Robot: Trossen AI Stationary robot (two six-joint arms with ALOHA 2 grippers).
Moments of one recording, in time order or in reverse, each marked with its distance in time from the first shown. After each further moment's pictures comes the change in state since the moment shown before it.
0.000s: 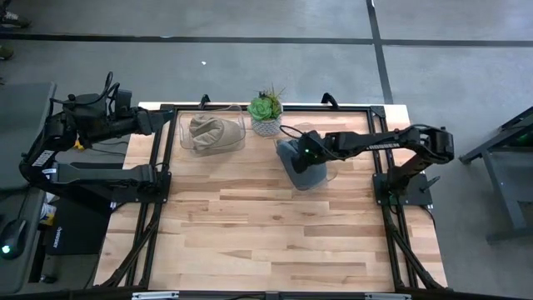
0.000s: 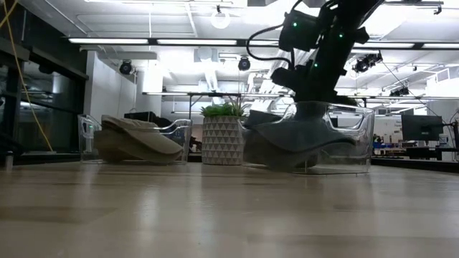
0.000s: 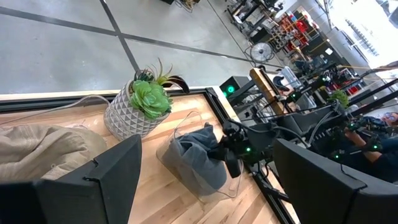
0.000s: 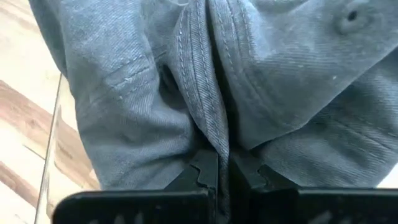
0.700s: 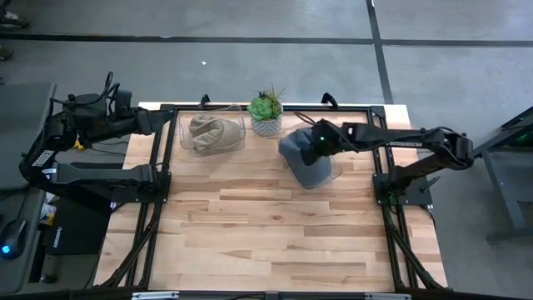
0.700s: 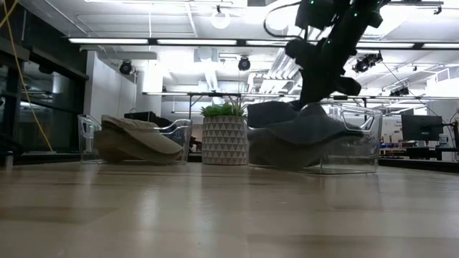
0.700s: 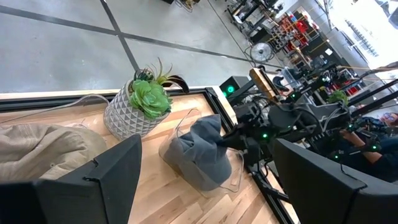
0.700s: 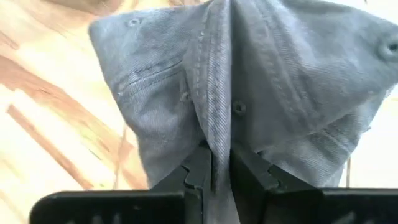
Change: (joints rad) left arm 0.000 0.000 0.000 0.000 0.001 -0.005; right arm -0.064 -0.208 -0.005 -0.022 -0.096 -0.087
